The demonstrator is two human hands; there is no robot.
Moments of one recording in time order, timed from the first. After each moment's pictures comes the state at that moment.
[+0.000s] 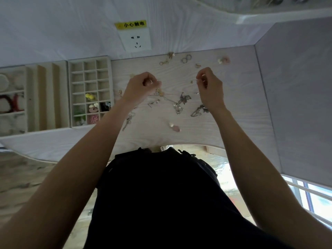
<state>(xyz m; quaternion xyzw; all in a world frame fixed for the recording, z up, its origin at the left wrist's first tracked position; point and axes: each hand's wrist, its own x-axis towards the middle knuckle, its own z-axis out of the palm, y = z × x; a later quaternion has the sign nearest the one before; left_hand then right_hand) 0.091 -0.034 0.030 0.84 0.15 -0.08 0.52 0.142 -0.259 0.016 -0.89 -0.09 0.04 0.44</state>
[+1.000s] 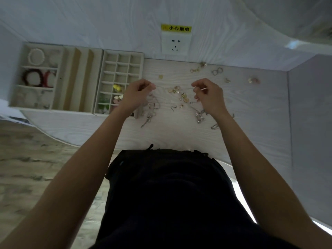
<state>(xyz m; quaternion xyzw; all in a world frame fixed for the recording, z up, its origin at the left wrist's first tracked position) 0.039 0.029 0.018 0.78 0.29 -0.01 0.56 0.140 -0.187 0.020 -0.85 -0.13 0.17 0.48</state>
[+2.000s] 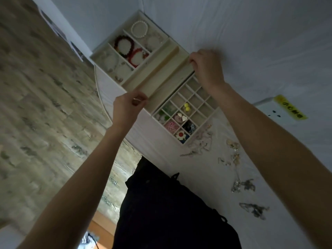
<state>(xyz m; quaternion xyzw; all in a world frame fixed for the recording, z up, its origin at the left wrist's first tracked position) -0.096 0.139 0.003 0.75 0.52 0.22 0.35 0.171 0.141 0.013 -0.74 -0.65 0.07 0.18</state>
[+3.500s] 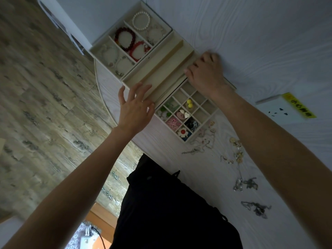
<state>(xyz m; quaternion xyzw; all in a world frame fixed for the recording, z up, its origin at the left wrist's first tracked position) -0.093 0.125 -0.021 0.90 0.43 0.06 0.07 0.162 0.131 -0.005 -0.71 -0.70 0.02 -0.13</state>
